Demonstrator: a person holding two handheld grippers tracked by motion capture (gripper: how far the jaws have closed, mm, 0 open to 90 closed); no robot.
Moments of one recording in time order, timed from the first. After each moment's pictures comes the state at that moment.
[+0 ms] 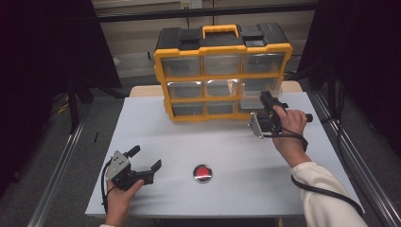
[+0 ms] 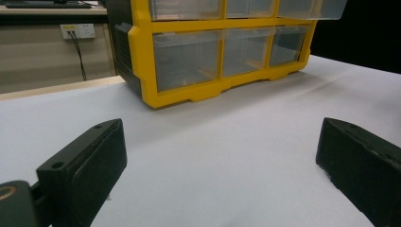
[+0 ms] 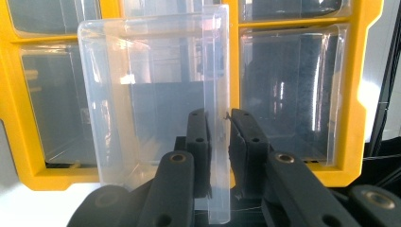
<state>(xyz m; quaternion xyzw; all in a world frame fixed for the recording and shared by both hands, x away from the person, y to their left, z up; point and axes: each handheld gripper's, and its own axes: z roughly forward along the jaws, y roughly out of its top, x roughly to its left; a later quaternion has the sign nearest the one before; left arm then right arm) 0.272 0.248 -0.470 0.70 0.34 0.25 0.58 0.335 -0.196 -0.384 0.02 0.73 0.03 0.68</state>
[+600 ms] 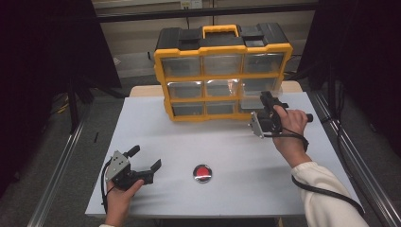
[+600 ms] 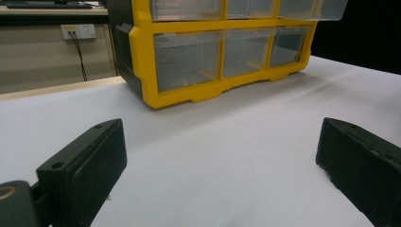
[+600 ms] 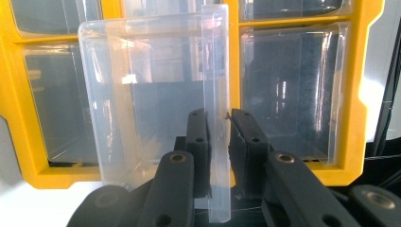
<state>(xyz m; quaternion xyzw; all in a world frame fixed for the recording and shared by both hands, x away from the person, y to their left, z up) 0.273 0.248 -0.469 0.70 0.34 0.25 0.58 0.334 -0.196 -0.383 0.03 0.74 0.03 0.67</state>
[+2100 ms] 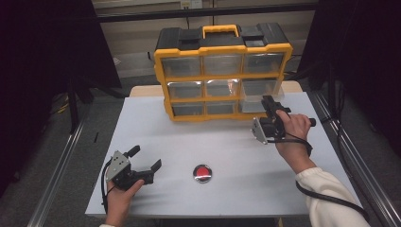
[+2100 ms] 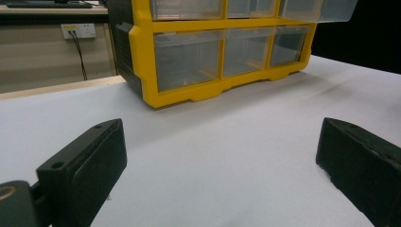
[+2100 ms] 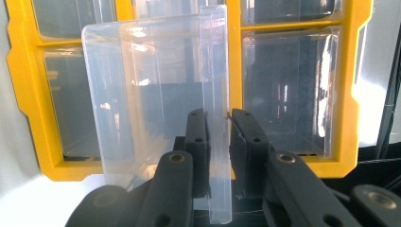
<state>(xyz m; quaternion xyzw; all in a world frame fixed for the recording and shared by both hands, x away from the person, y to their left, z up) 0.273 0.248 -0.470 0.70 0.34 0.25 0.58 0.319 -0.199 -0.385 0.02 0.74 0.04 0.67</state>
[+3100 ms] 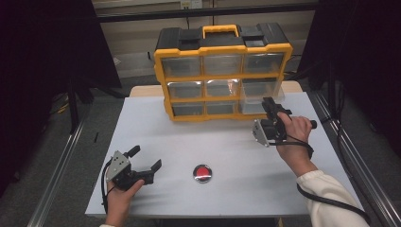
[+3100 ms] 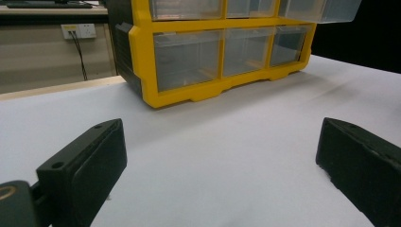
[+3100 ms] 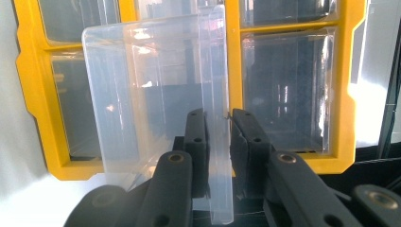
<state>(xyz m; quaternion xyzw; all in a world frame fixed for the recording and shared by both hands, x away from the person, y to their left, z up) 0.272 0.247 -0.470 0.70 0.34 0.26 0.58 0.313 -0.200 -0.385 0.02 0.74 0.05 0.67</state>
